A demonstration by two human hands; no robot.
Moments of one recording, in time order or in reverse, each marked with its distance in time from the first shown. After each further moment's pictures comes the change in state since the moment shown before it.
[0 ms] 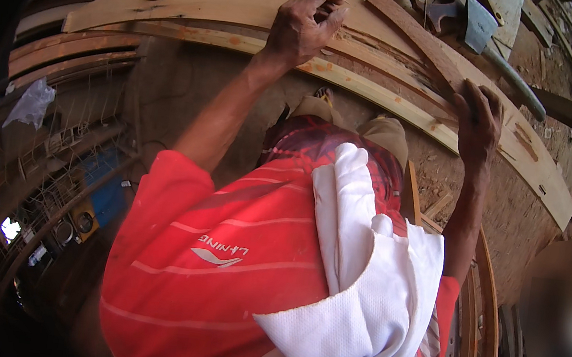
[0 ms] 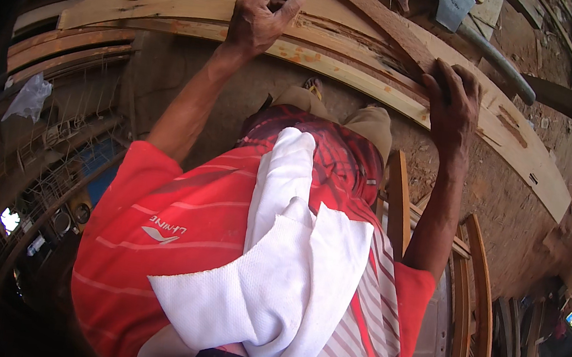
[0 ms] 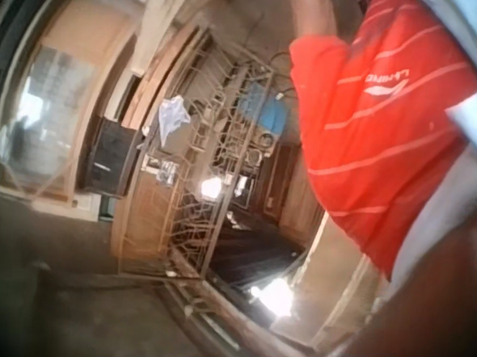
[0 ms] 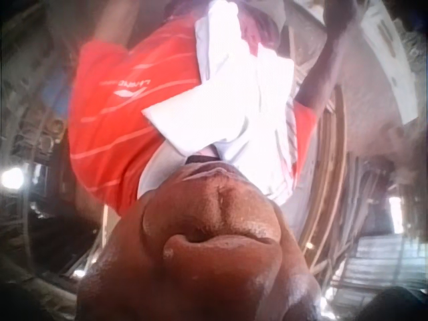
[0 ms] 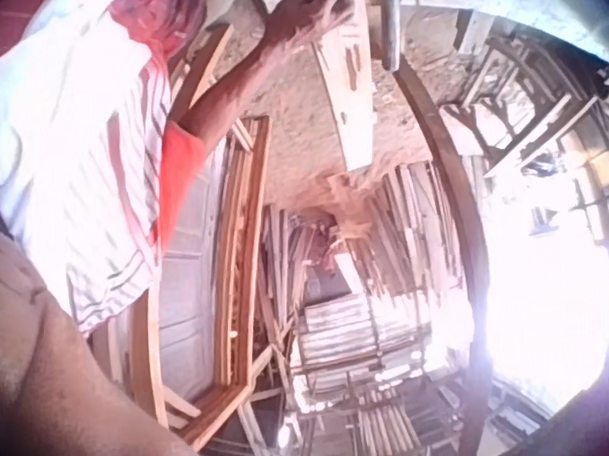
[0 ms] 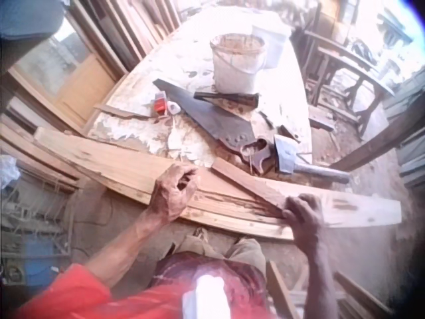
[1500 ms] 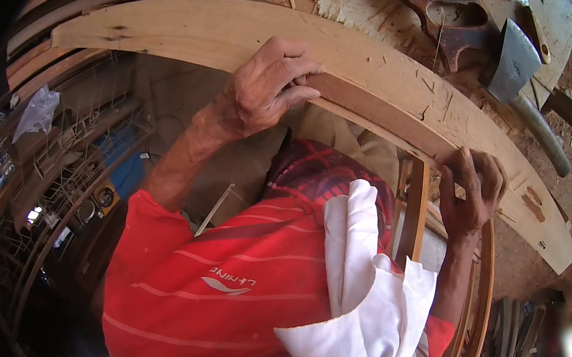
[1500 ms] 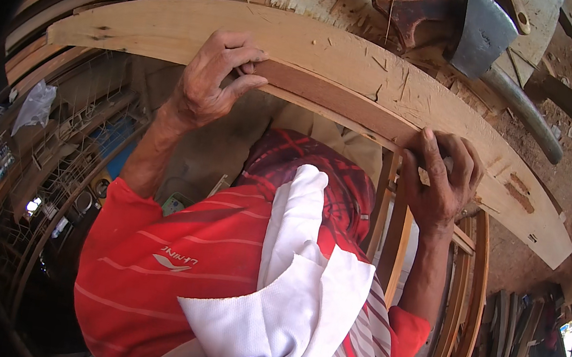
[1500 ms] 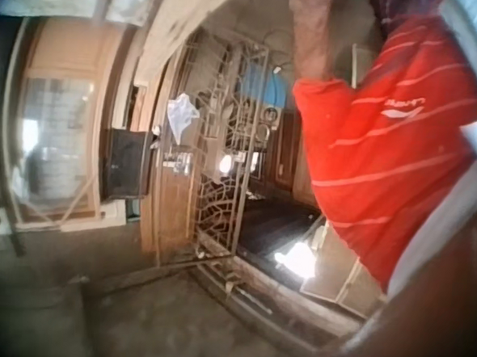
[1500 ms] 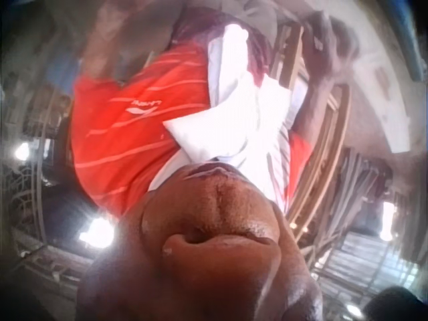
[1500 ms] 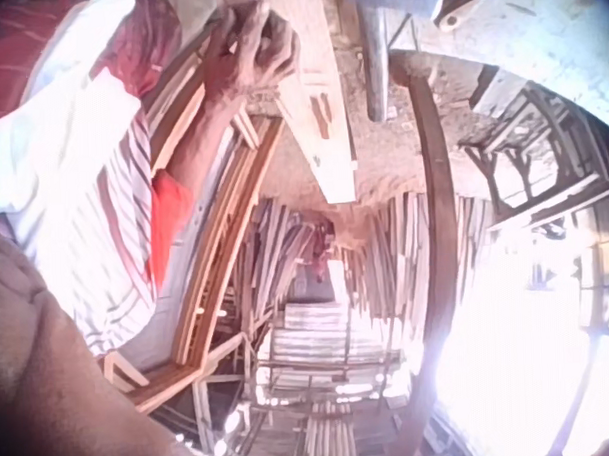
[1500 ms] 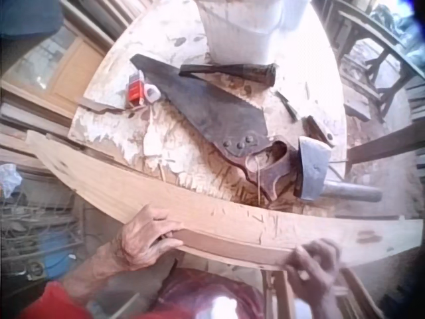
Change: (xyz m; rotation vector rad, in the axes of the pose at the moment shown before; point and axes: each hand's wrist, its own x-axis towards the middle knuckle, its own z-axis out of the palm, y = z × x) left_hand 0.005 0.010 -0.030 0.007 -0.435 0.023; right_hand 0.003 -0.002 -0.002 0.070 -0.163 -0.067
